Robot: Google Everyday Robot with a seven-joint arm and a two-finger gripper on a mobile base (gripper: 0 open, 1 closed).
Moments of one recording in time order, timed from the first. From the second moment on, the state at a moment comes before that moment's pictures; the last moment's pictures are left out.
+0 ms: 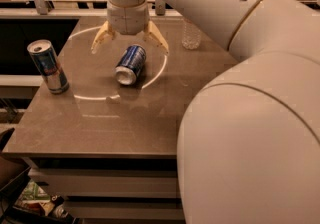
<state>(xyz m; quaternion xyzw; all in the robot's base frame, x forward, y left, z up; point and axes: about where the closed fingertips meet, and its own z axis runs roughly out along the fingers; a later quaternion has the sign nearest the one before) 0.612 0.064 0.885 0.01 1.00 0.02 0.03</state>
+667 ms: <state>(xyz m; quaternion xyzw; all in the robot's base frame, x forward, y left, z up) 0.626 0.054 0.873 0.02 1.00 0.02 0.03</state>
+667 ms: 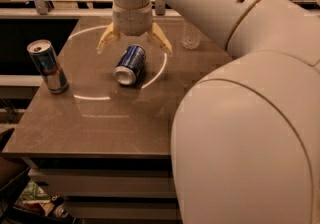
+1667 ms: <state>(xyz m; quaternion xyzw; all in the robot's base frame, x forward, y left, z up) 0.640 0.049 0.867 0.03 1.00 0.01 0.04</state>
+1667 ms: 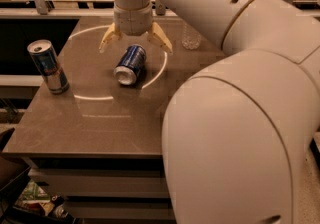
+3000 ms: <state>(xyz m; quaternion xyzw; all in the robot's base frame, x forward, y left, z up) 0.648 0.064 0.859 0.05 1.00 0.03 0.02</state>
